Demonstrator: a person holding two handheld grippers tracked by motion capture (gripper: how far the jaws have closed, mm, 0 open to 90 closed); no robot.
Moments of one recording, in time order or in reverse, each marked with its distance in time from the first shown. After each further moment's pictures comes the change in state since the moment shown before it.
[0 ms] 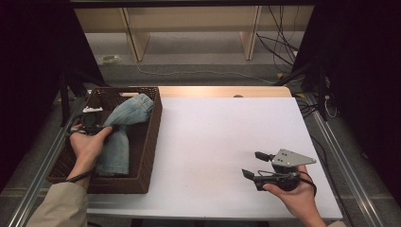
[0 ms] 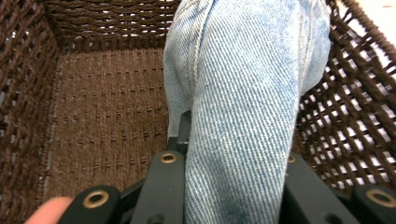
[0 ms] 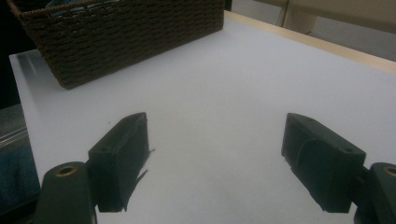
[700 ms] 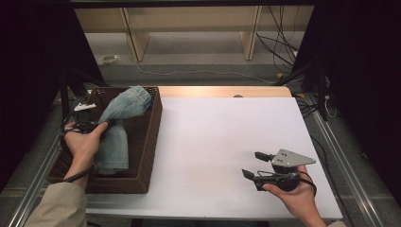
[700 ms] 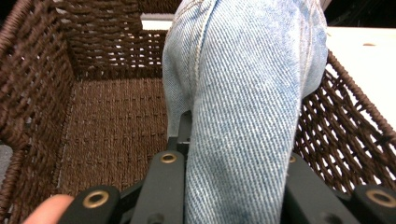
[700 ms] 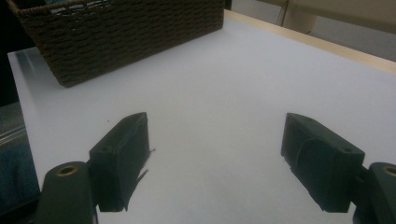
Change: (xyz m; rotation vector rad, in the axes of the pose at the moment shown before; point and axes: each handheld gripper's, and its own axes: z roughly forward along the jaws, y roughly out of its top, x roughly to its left) left arm 0.000 0.007 -0.017 -0.113 0.009 -0.017; right arm 0.000 0.000 0.000 0.004 0.000 -0.006
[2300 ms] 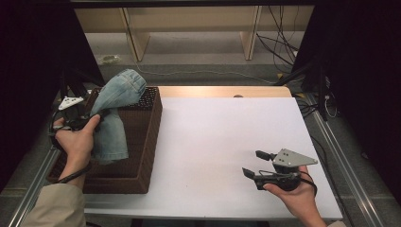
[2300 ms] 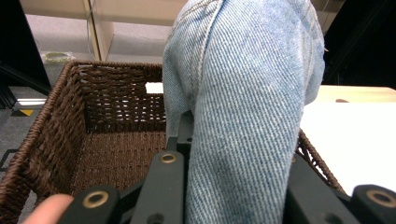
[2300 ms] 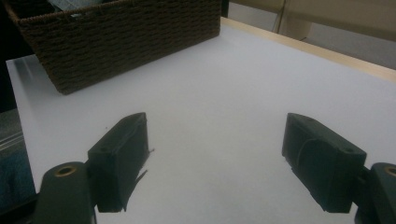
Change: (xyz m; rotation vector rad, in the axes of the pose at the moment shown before) left arm -0.007 0.017 -0.031 -0.206 -0.013 -0.016; right arm -0.001 0.001 -0.002 -0.029 -0.011 0.003
